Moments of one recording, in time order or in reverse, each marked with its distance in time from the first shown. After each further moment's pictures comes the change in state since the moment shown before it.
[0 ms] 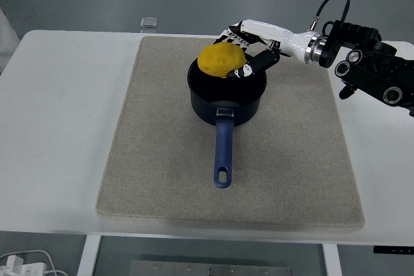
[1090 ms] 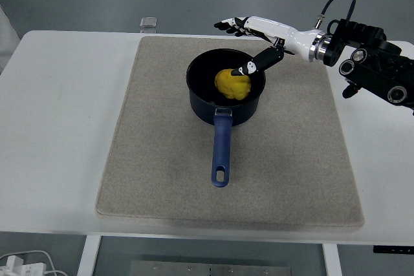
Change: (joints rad) left arm 0.000 0.000 0.000 0.000 0.000 0.000 0.000; right arm -0.003 -0.017 0.004 0.002 0.000 -0.003 0.000
